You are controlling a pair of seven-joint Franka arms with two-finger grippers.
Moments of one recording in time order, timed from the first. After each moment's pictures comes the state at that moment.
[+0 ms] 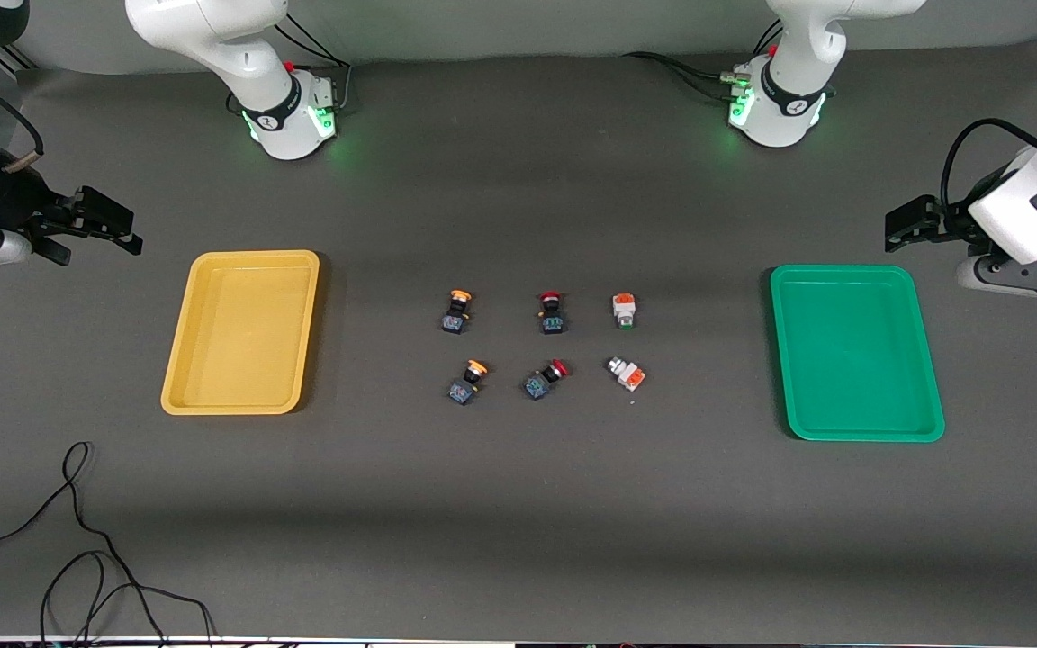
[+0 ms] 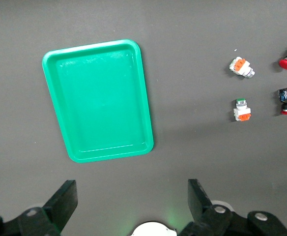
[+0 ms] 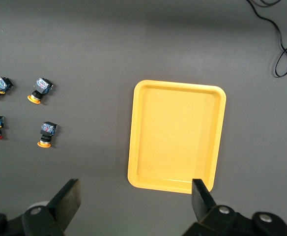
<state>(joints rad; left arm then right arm) -0.08 0.05 -0.01 -1.55 -0.01 1.46 0.06 0.23 -0.11 -0.20 -1.74 0.04 1.63 -0.04</state>
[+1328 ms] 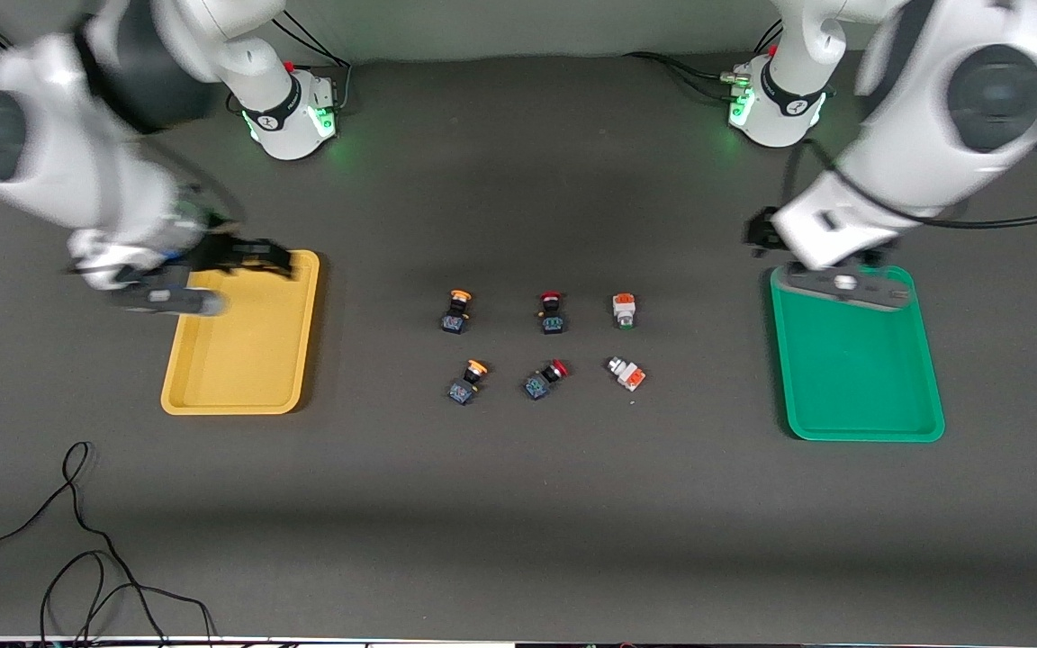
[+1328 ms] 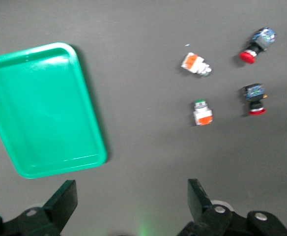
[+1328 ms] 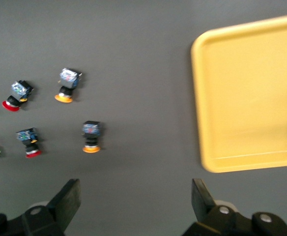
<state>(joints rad) -0.35 0.08 -0.06 -1.68 -0.01 1.63 -0.20 0.54 0.02 -0.18 -1.90 0.14 1.83 0.51</state>
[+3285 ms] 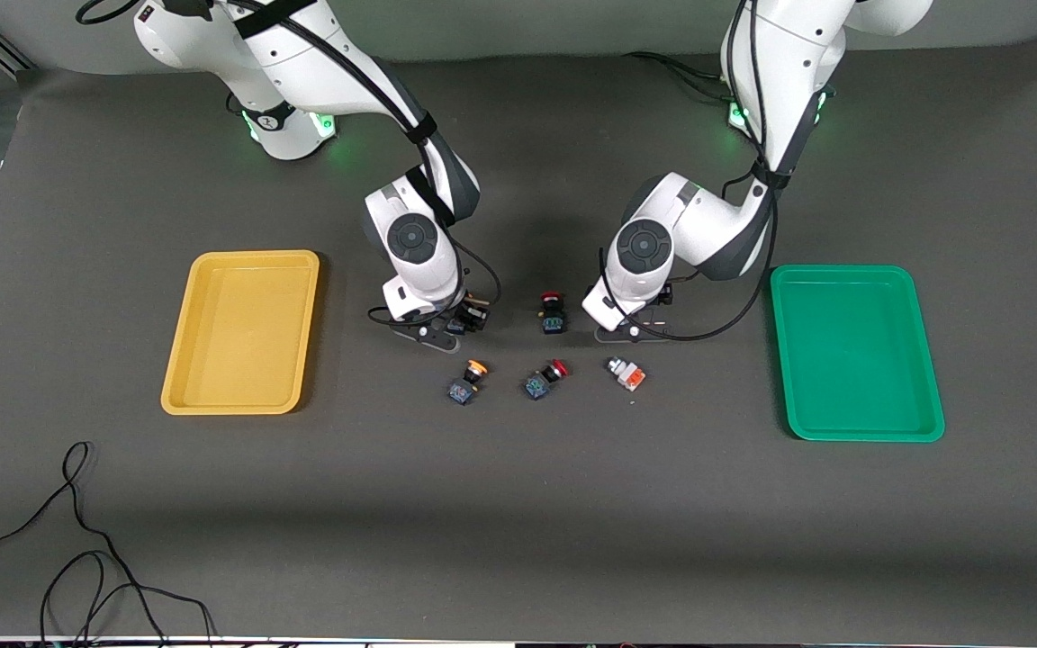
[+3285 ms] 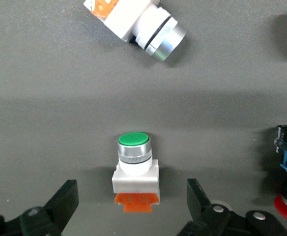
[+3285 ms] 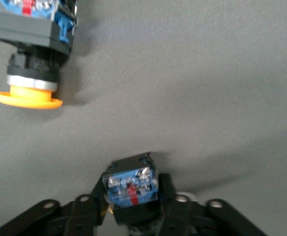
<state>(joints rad) -0.60 0.49 -0.06 -2.02 -0.04 2.35 -0.63 0.86 0.57 -0.19 -2.02 0.24 2.57 0.92</state>
